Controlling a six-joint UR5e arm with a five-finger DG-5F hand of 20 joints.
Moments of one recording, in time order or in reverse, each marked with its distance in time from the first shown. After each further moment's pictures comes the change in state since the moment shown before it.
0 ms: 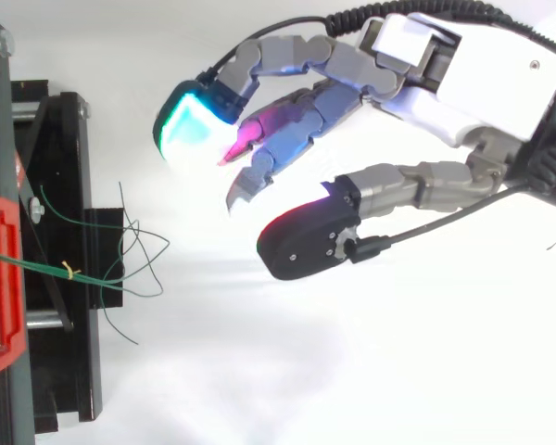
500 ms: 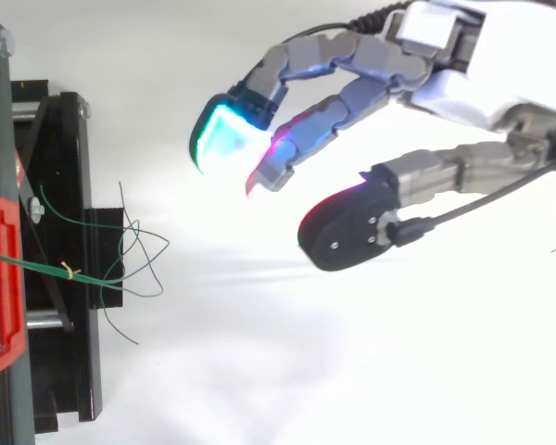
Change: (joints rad) arm -0.031 0.043 0.000 -0.158 -0.096 0.130
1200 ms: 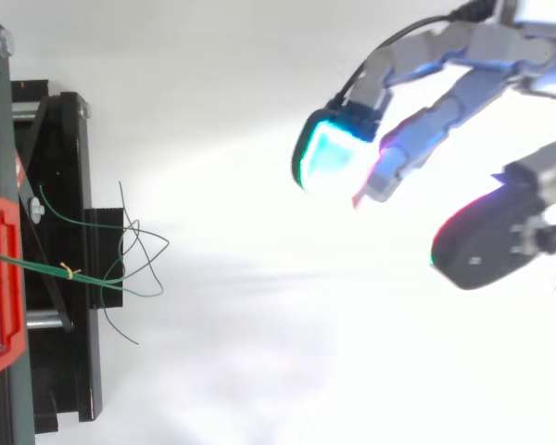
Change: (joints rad) arm -0.034 0.141 -0.002 -0.310 -0.143 0.046
